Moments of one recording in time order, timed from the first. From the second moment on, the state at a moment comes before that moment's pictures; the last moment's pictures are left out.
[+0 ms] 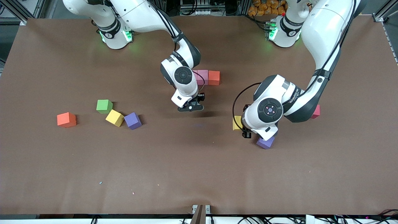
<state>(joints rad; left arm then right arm) -0.10 0.71 -0.53 -1.34 0.24 1.83 -2.12 0.87 0.66 -0.08 -1.74 0.21 2.36 0.58</state>
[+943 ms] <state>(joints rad) -0.15 0.71 -0.53 -1.39 0.24 1.83 -2.23 0.87 0.59 -0.09 -1.74 0.21 2.32 0.58</state>
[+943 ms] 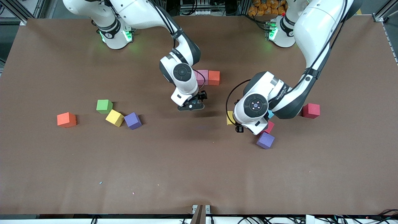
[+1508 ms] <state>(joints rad) -0.16 0.71 -0.57 -1.56 0.24 2.07 -2.40 0.55 0.47 -0.11 -1.75 0.21 2.11 0.30</state>
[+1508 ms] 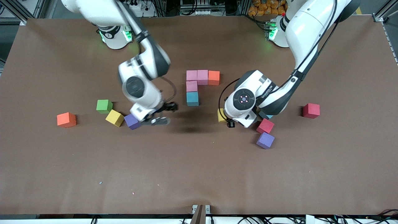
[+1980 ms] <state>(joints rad) -0.17 0.67 -0.62 -1.77 0.24 2.26 -2.48 0.41 0.51 -0.11 -1.76 0.09 2.12 -0.04</state>
